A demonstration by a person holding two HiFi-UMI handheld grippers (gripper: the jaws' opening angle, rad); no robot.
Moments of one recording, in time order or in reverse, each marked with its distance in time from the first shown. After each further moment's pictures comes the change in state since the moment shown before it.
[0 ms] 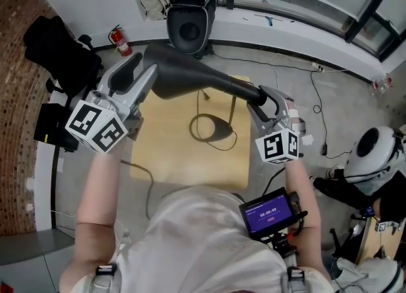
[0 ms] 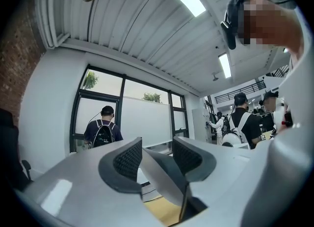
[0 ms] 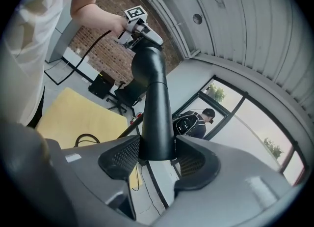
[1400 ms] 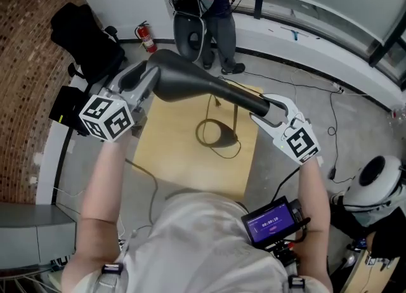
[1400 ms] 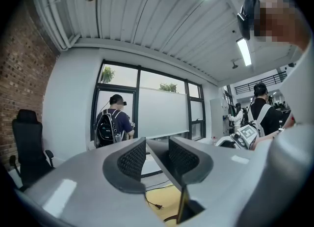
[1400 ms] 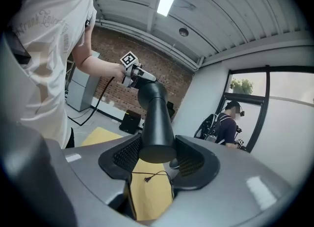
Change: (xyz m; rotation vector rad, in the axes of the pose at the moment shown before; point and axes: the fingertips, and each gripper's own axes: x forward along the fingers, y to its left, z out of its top) left arm -0.009 0.020 -0.035 -0.022 0.099 0.198; right arm -0.013 -0.004 0.018 0.269 -0.349 0.438
